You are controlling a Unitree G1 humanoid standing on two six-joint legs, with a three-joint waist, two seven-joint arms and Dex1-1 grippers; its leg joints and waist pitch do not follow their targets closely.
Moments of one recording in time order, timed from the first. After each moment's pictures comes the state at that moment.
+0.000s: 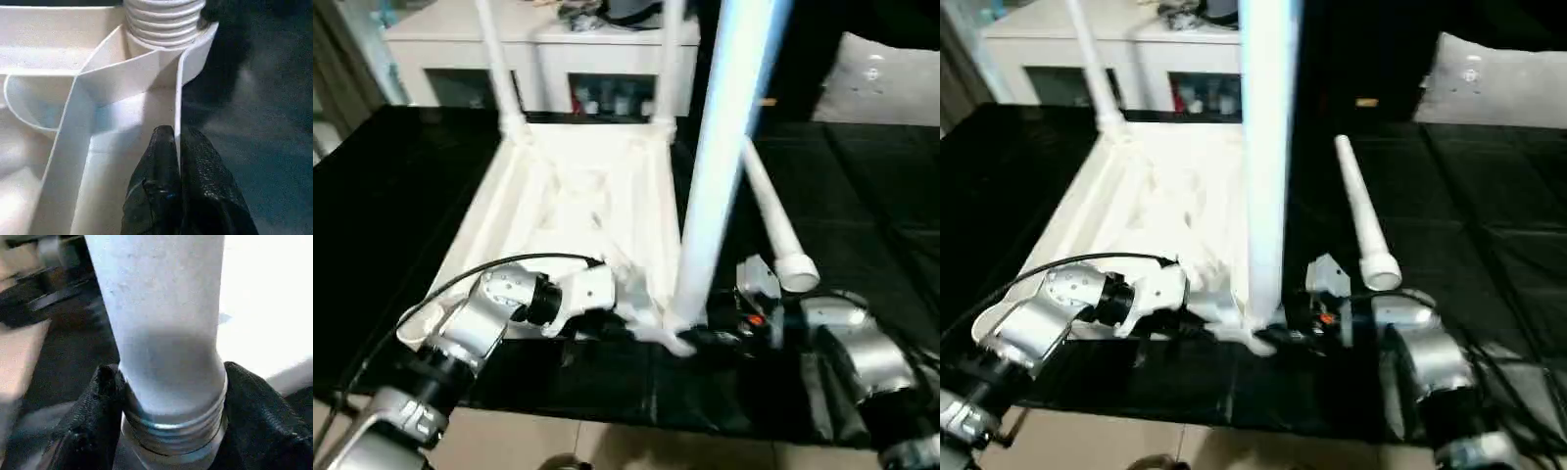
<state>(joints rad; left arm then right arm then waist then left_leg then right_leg) -0.47 0.39 -0.37 0.30 0.02 0.25 -1.11 -0.32 -0.34 0.12 0.39 0.22 0.12 1.06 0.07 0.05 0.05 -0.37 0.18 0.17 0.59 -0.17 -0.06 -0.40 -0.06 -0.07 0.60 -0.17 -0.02</state>
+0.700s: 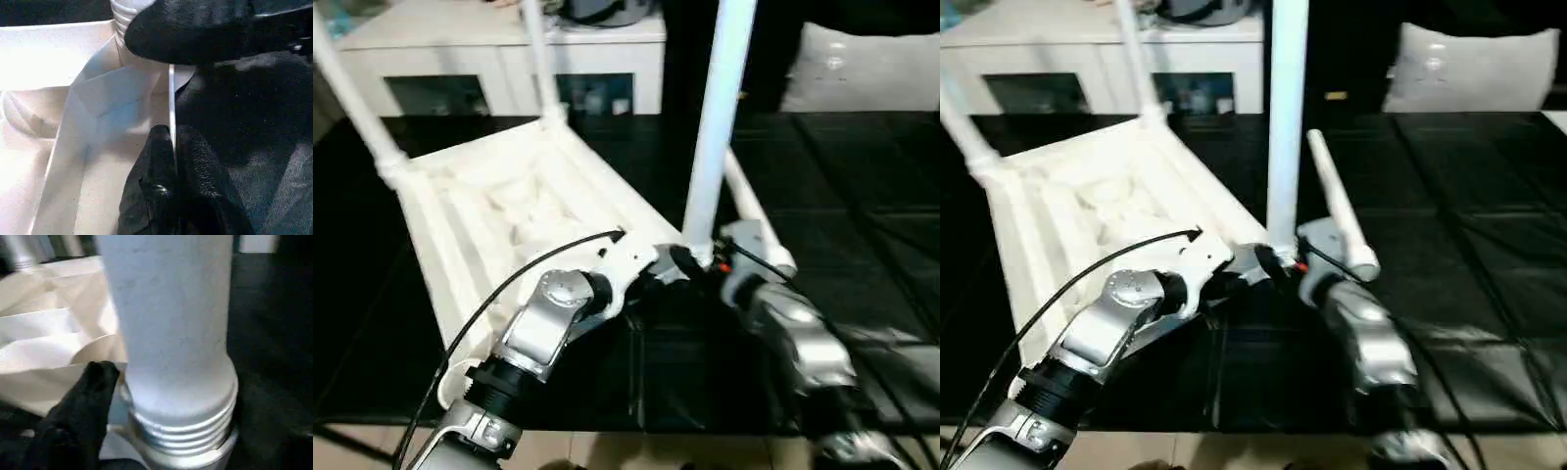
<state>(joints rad) -0.47 0.13 -0.32 0.26 0.09 0.46 -0.71 -0.35 -0.16 -0.01 0.40 0.16 0.14 0.59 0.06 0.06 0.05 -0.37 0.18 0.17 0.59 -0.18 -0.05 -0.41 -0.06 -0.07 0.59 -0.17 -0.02</state>
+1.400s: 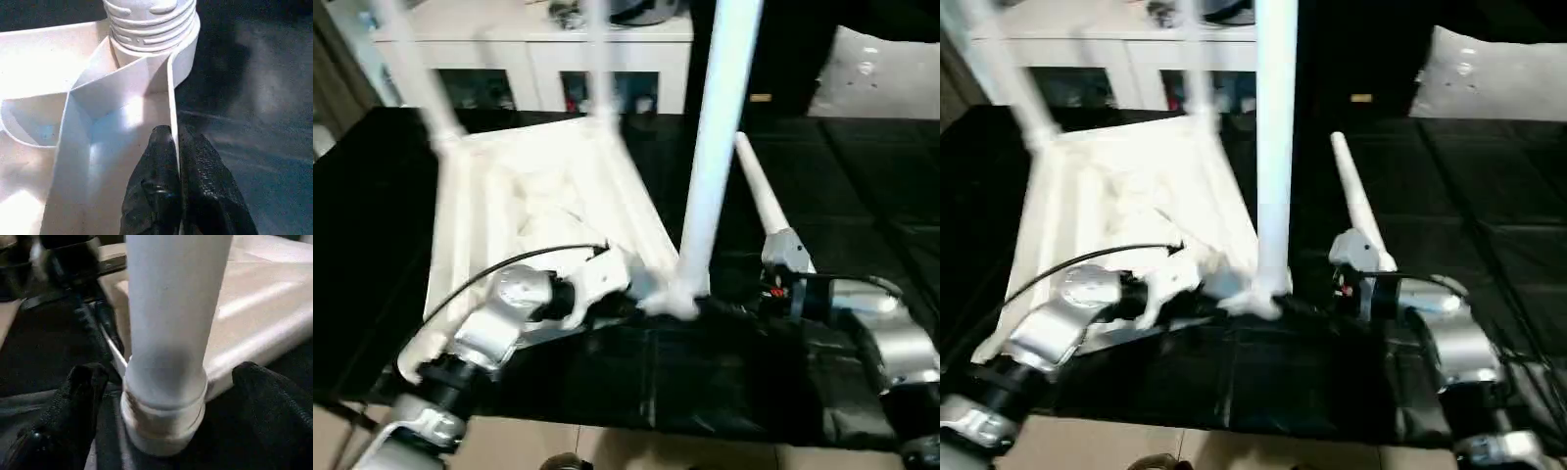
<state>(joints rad) -0.48 0.39 -0.39 0.33 0.03 0.10 -1.16 -0.35 -0.52 0.12 0.33 0.22 0.05 1.25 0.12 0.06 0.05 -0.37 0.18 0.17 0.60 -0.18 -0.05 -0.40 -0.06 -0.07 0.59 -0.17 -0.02</state>
